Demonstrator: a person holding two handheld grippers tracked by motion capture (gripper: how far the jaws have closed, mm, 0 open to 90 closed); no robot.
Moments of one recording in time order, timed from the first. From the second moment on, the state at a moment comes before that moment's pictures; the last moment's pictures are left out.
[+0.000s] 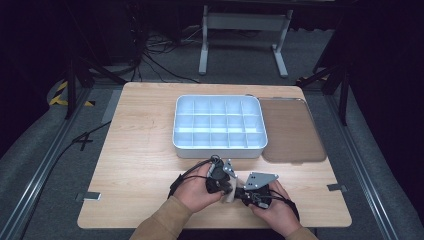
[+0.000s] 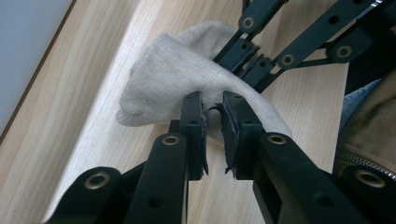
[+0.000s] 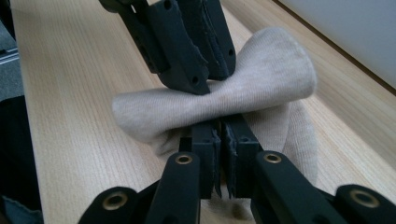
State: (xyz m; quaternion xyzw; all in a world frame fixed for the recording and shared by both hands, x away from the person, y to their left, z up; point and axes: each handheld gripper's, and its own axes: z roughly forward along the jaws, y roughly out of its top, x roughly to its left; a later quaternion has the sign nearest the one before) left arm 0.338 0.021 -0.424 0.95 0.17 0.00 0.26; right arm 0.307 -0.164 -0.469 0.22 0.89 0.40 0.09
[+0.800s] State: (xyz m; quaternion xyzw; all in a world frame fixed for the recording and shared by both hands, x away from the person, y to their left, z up) left arm 0.337 0.018 -0.420 0.95 0.16 0.00 0.27; right arm 0.311 -0.188 -0.463 0.29 0.90 0.32 0.09
